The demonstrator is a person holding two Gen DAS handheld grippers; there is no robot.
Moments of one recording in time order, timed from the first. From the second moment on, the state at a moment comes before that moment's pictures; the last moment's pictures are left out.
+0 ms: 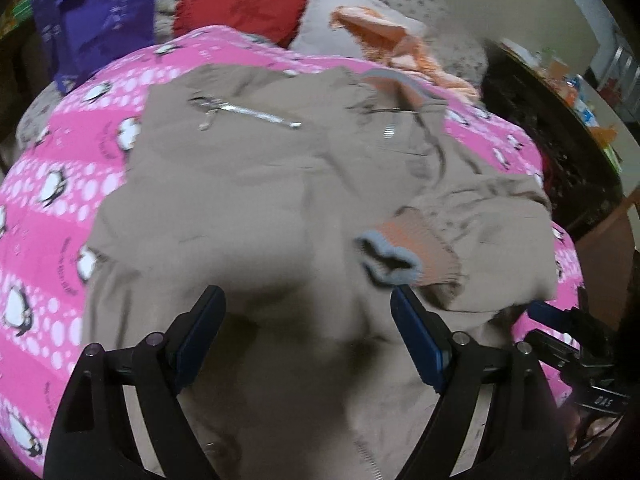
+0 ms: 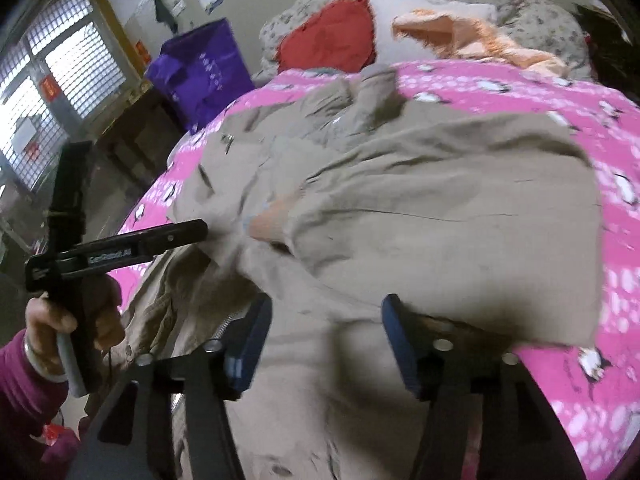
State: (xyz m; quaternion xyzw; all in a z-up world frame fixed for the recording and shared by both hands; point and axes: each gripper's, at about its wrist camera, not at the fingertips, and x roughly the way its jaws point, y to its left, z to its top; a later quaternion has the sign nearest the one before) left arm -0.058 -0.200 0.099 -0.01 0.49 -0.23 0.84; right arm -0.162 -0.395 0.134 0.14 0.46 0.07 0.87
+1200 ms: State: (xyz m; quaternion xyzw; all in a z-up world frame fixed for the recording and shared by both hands) left arm -0.036 -0.274 0.076 -0.12 0.52 -0.26 0.80; right arm -0.222 -0.461 0.133 0.26 0.44 -0.01 0.86
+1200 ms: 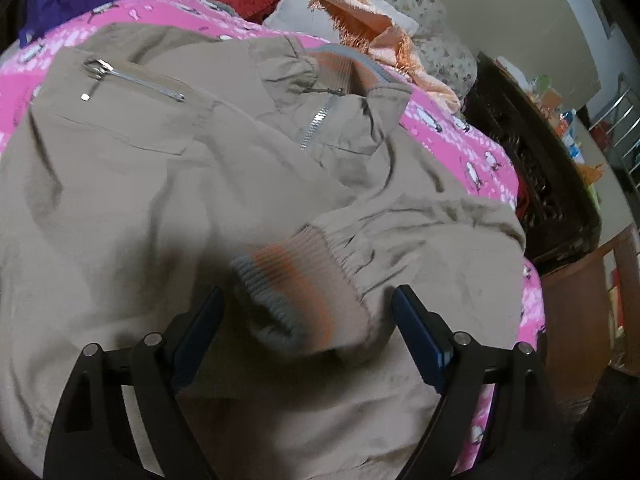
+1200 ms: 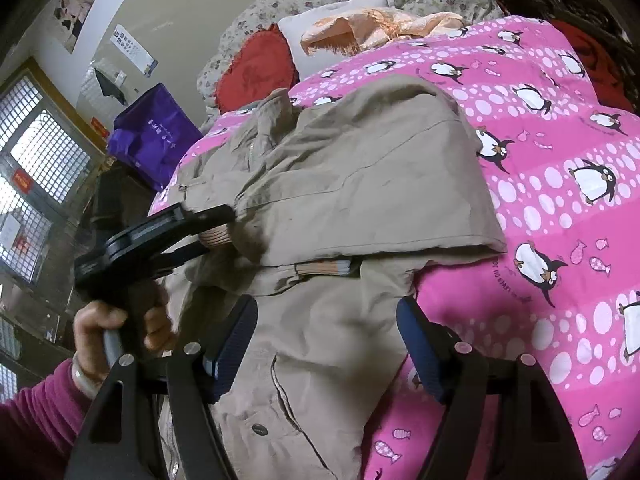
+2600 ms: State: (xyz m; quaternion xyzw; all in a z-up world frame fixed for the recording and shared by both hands) left arm 0.035 -0.138 0.120 -0.06 0.49 -0.15 0.86; right arm -0.064 -0.556 0.084 0.30 0.46 -0.15 0.82
